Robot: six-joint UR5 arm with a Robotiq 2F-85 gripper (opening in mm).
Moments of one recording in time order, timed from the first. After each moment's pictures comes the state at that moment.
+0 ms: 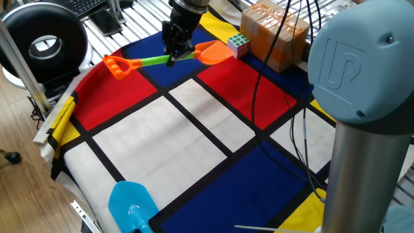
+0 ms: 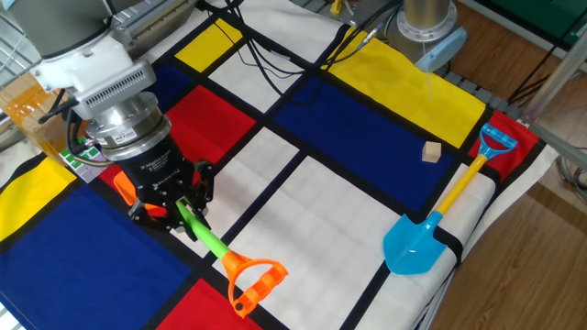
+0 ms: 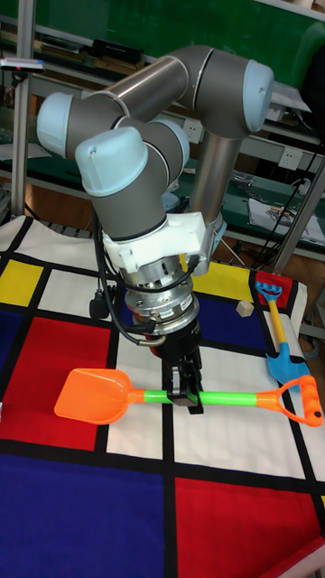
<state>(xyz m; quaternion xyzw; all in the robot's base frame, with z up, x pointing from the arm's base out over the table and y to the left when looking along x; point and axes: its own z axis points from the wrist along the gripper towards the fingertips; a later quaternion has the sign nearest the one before) 0.671 0.084 0.142 -0.62 0.74 0.18 0.21</state>
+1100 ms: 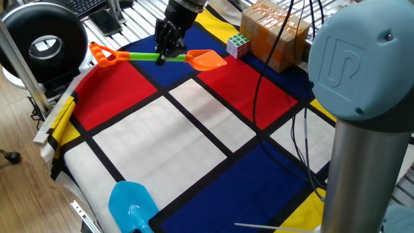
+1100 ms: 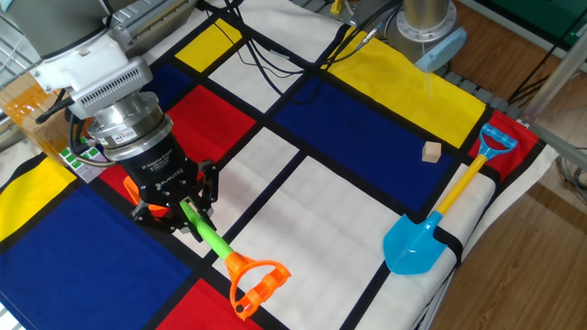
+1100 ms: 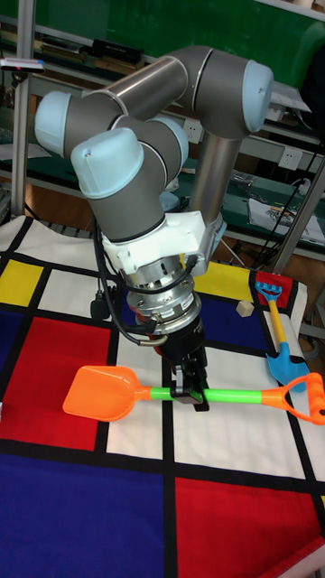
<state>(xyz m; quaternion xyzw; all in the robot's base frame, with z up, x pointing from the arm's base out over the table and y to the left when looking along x) 0.668 0.088 0.145 -0.61 0.74 0.19 0.21</state>
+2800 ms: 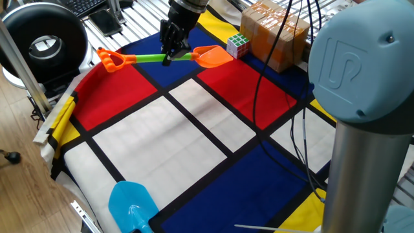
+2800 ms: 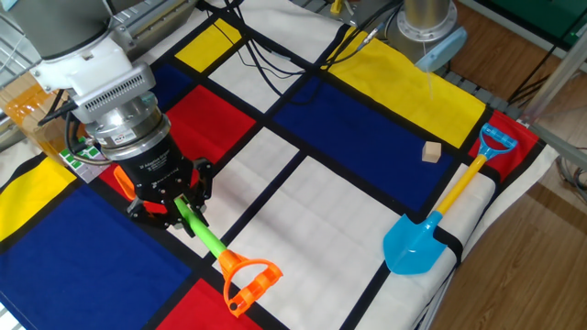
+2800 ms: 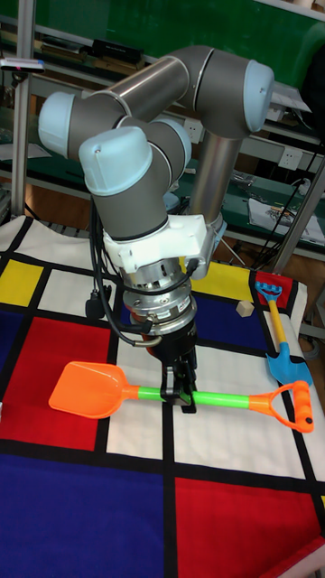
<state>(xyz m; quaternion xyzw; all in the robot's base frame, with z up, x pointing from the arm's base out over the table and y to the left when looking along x) 0.669 0.072 0.135 -0.61 0.75 0.16 0.19</state>
